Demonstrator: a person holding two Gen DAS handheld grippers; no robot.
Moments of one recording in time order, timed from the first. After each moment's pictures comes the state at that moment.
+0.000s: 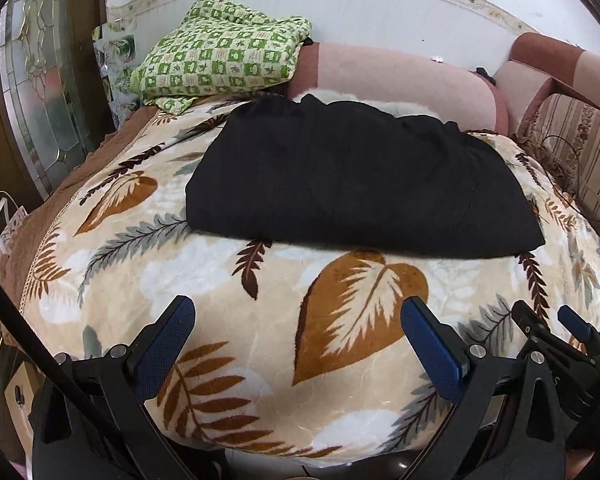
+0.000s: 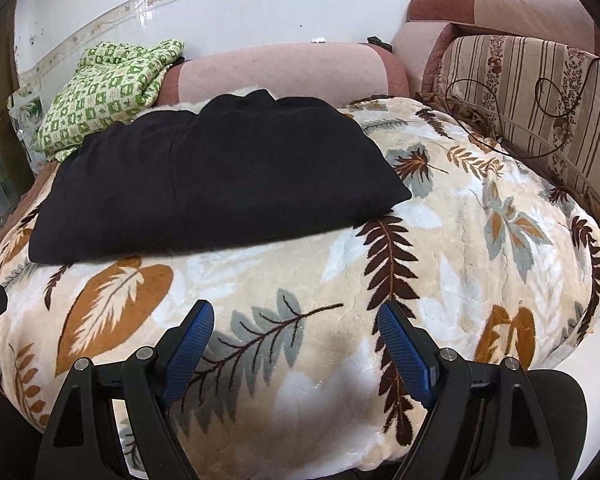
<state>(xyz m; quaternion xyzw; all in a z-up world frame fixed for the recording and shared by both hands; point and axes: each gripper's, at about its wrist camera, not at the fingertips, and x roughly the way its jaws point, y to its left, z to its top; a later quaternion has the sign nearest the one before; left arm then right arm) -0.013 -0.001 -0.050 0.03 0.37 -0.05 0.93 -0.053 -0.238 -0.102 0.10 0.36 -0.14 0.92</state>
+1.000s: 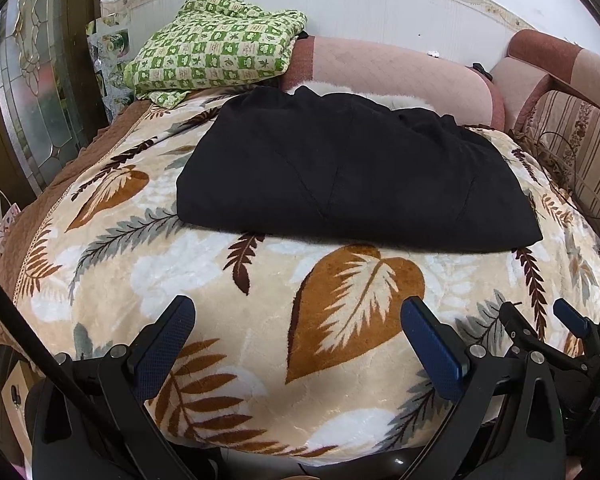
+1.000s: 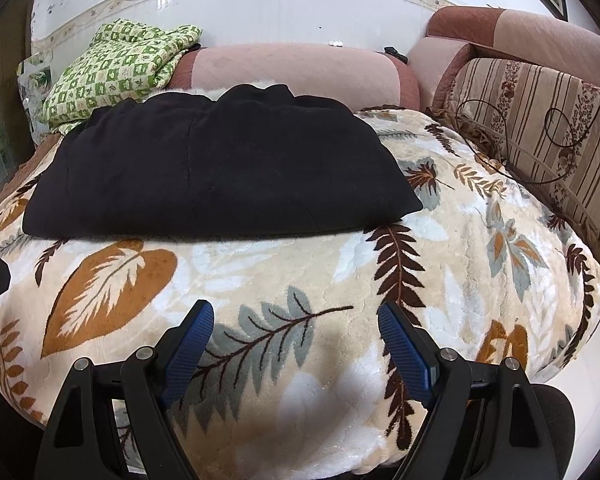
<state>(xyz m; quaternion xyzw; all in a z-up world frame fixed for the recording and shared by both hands) -0.009 -0.003 -0.055 0.02 0.38 -0.06 0.92 -0.047 -0.218 -0.102 0.05 0.36 -0.14 0.92</state>
